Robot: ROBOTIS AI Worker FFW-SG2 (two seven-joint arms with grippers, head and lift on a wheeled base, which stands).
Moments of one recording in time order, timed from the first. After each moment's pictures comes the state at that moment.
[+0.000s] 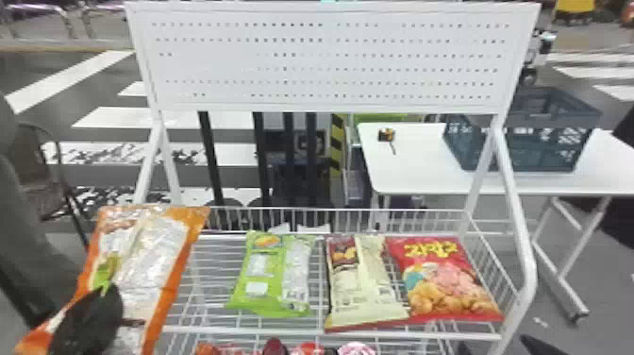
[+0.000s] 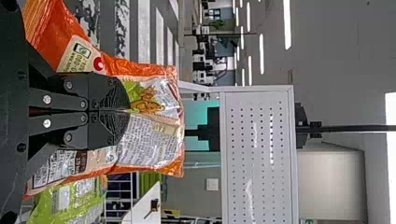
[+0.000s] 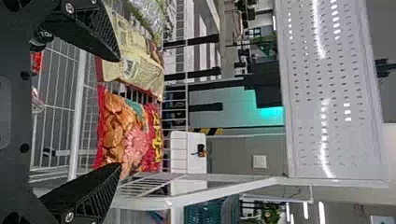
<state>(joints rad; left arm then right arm) 0.82 0.19 0.14 -2.43 0.18 0.05 0.08 0.69 0.00 -0.09 -2.30 -0.08 0.26 0.22</state>
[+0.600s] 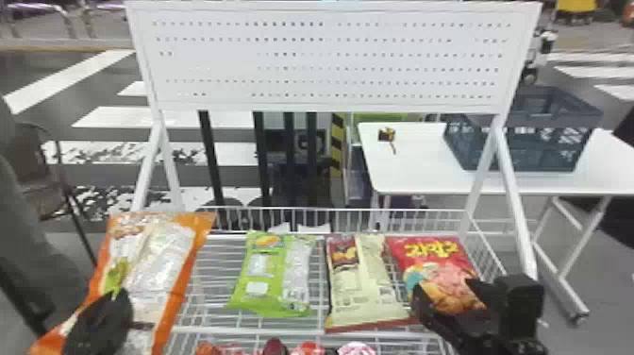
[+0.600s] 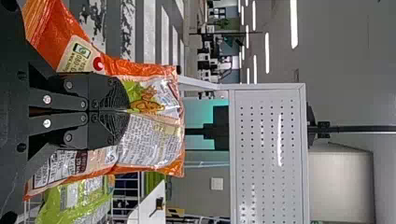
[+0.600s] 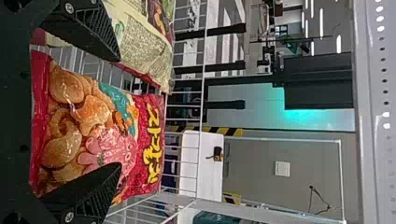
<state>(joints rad) 0.79 0.18 0.12 -2.39 0.18 0.05 0.08 0.19 0.00 -0.03 -1.85 0.05 0.36 0.19</state>
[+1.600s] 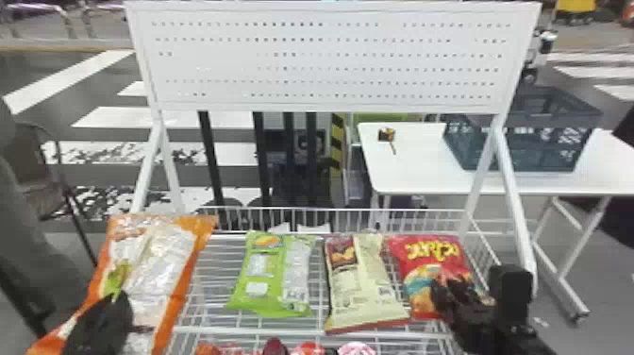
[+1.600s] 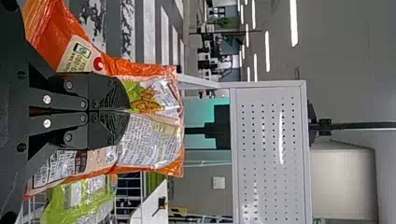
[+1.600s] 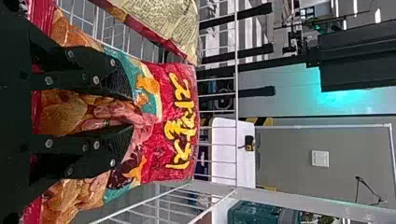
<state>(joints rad) 0.81 0.19 0.11 -2.40 0.16 0.05 0.08 0.06 0.00 -0.08 -1.68 0.03 0.44 0.19</state>
